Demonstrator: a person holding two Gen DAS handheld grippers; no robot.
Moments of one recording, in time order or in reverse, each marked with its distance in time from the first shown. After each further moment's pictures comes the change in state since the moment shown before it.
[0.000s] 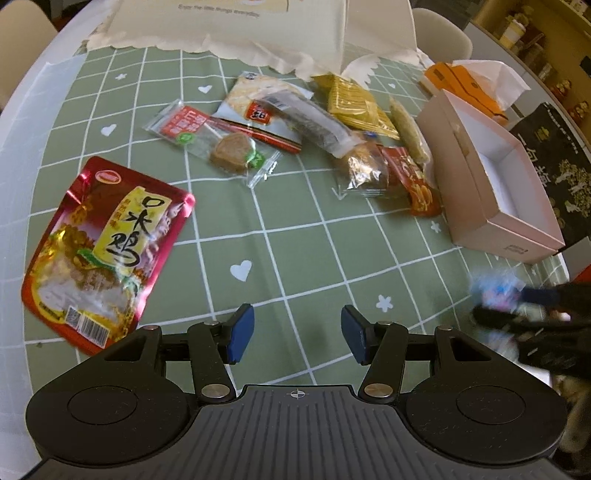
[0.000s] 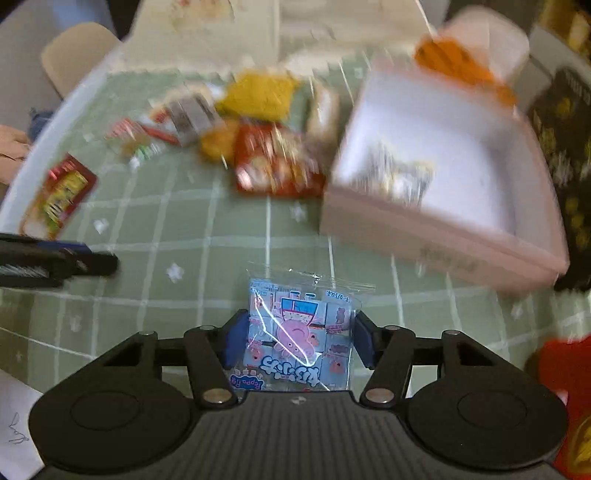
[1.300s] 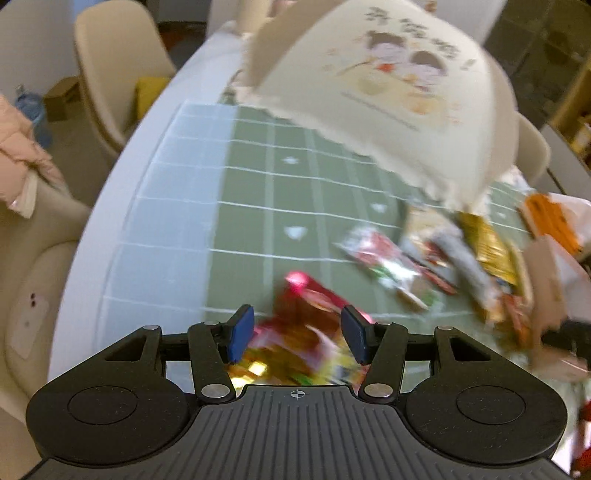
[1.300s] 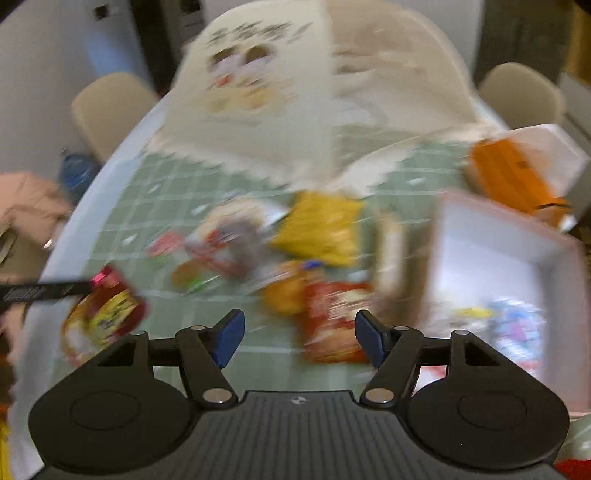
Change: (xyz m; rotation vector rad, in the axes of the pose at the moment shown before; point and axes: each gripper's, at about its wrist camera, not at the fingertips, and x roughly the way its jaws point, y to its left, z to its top) left arm -0.039 0.128 0.044 -0.227 -0.214 0.161; right arm 0.028 0.064 0.082 -0.025 -0.093 0.128
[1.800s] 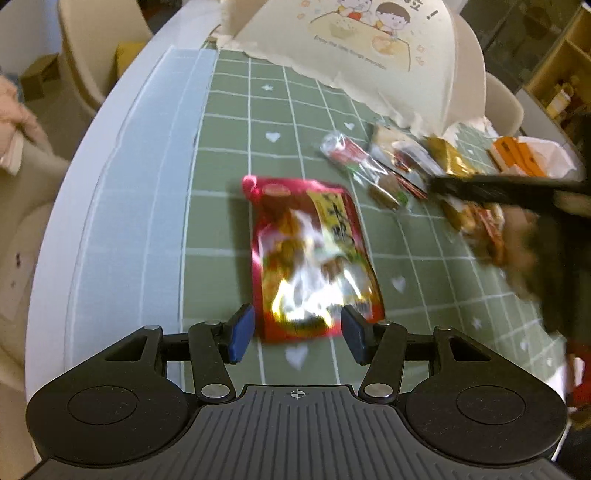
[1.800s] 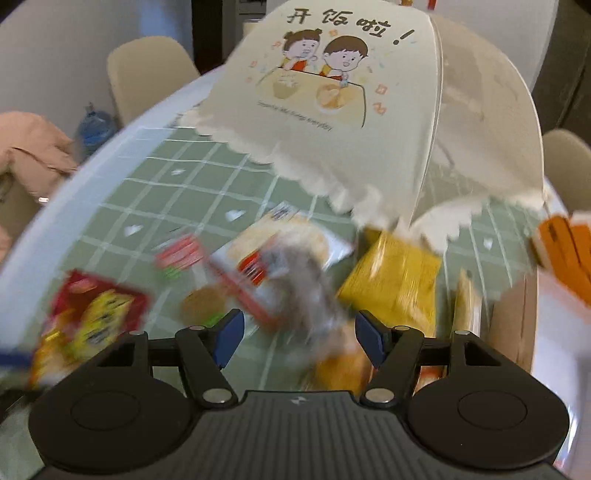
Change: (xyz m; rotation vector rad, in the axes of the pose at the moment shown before) left arm -0.034 0.000 -0.074 0.036 0.102 -0.092; right arm 0.084 0.039 0.041 -0.224 -0.067 -0.075
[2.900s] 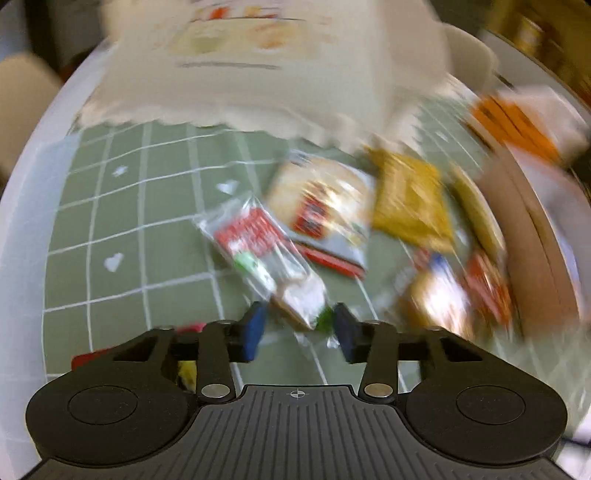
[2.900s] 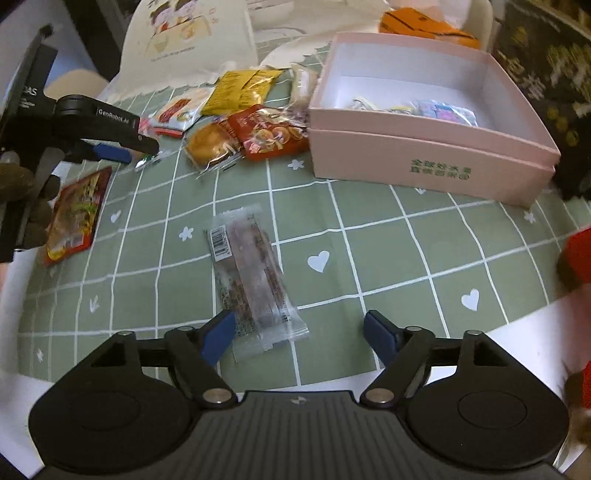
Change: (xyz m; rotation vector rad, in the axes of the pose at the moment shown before) left arm 0.100 -0.121 0.083 0.323 0.004 0.063; right arm -0.128 -0.050 -0.213 0.421 0.125 -0.008
